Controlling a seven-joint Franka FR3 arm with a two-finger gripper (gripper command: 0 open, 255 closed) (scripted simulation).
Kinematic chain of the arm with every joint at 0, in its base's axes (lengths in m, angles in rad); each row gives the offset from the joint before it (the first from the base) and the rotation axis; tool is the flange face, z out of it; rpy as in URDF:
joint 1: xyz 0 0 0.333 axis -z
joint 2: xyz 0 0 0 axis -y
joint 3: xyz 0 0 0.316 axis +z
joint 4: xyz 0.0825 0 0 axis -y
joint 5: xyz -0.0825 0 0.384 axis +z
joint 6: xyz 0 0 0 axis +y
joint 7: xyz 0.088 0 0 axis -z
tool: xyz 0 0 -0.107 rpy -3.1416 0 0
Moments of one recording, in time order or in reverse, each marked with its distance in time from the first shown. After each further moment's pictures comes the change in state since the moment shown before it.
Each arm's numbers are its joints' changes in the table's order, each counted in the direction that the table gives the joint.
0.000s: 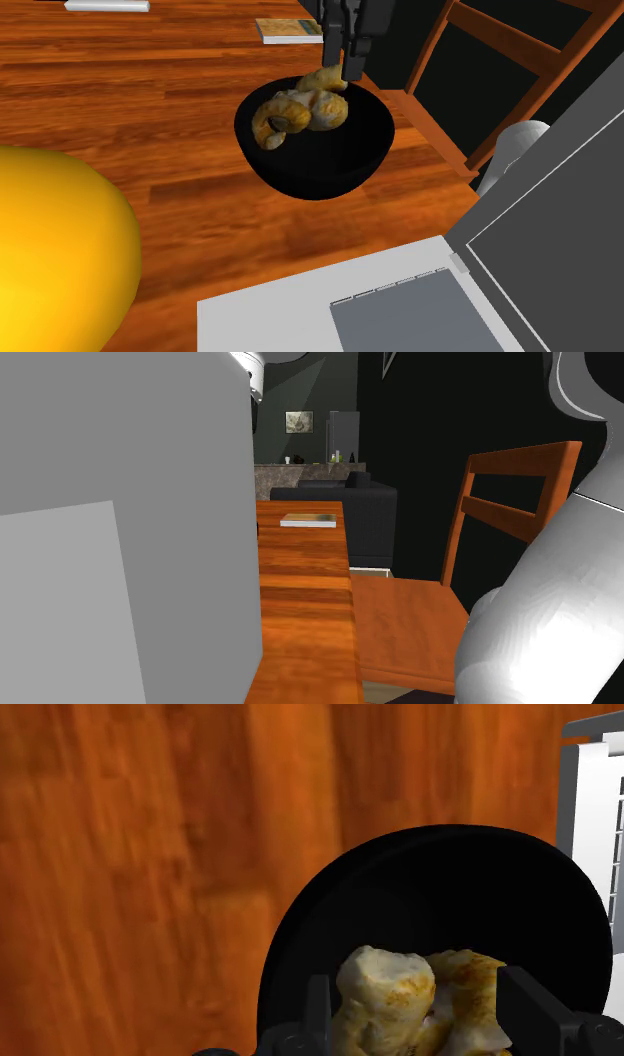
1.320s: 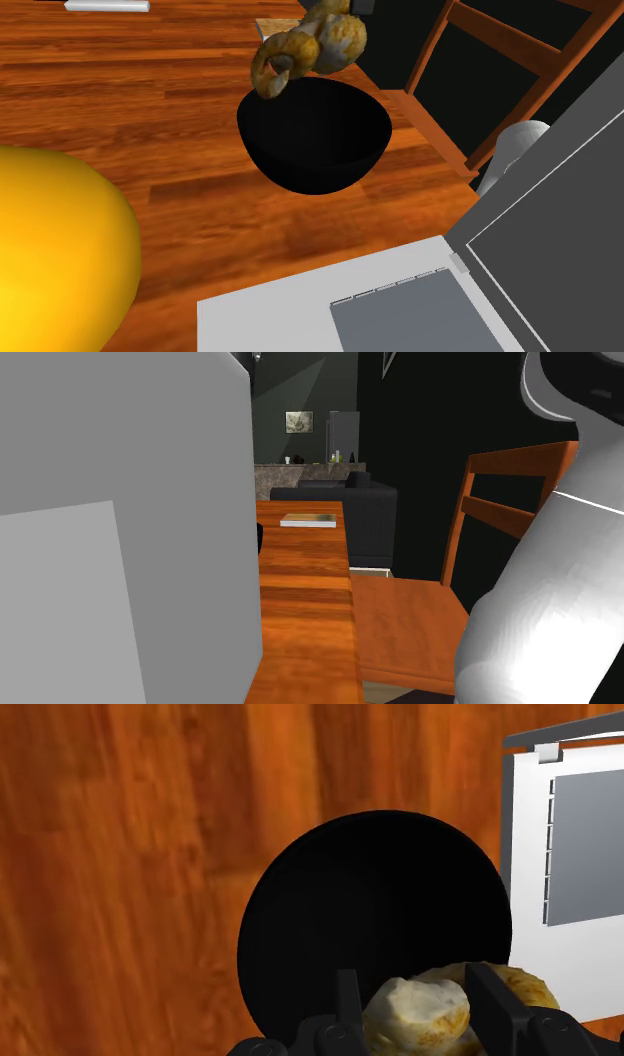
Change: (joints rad) arm 0.001 -0.079 -0.006 0.248 -0.003 0.165 0.041
